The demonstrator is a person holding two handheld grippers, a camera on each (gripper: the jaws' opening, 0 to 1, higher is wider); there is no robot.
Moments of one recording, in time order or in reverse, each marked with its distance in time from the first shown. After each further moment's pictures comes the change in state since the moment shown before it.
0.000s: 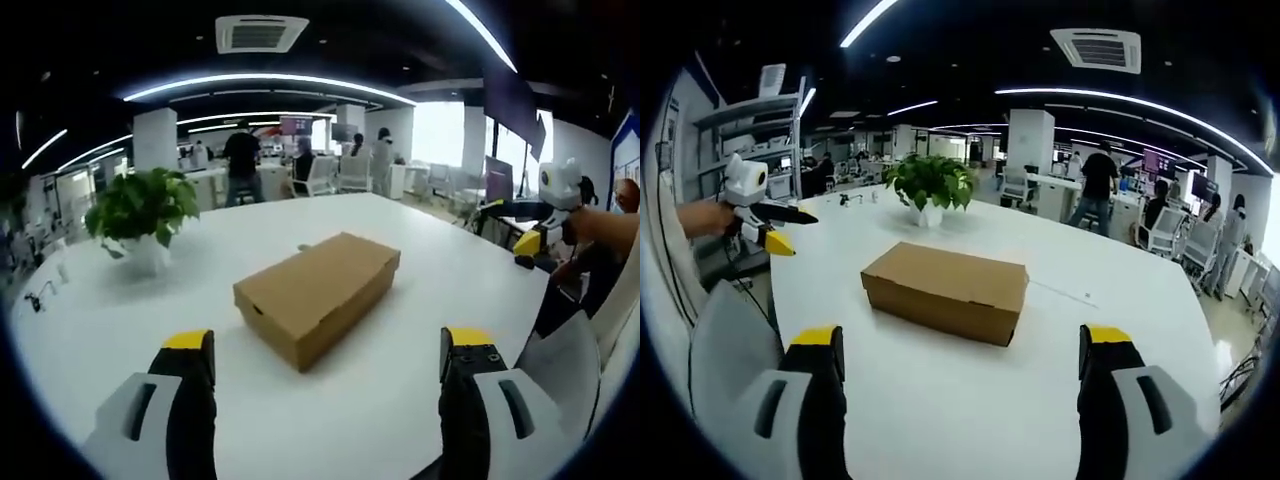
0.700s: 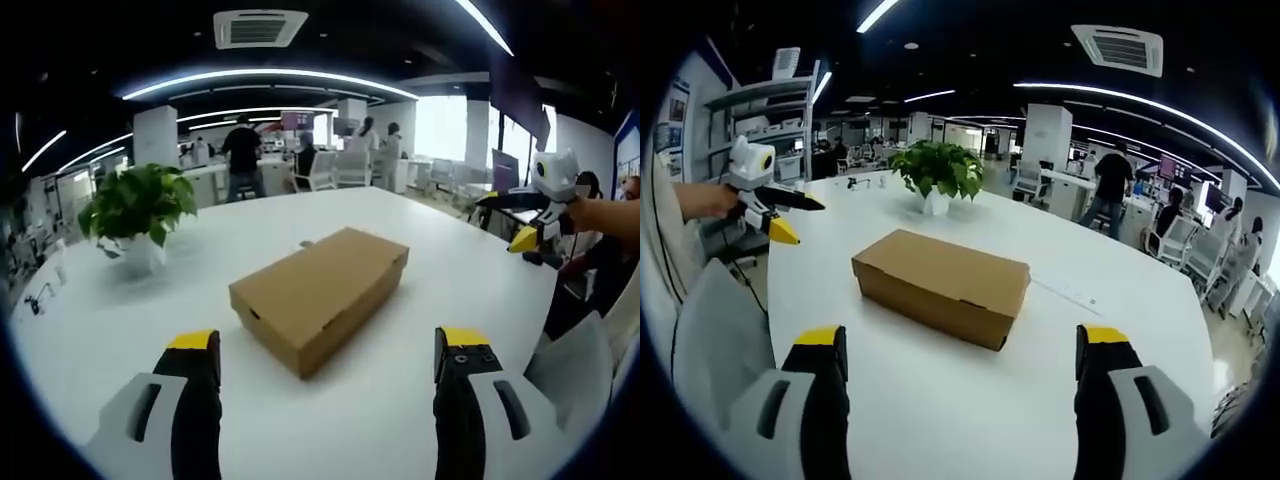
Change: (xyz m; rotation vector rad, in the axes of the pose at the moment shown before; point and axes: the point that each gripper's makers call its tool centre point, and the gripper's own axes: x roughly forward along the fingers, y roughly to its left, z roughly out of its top) left arm 0.032 0.006 -0.004 0.007 0.024 0.014; right arm 0.032 -0.019 -0.007 -0.074 0.049 0.052
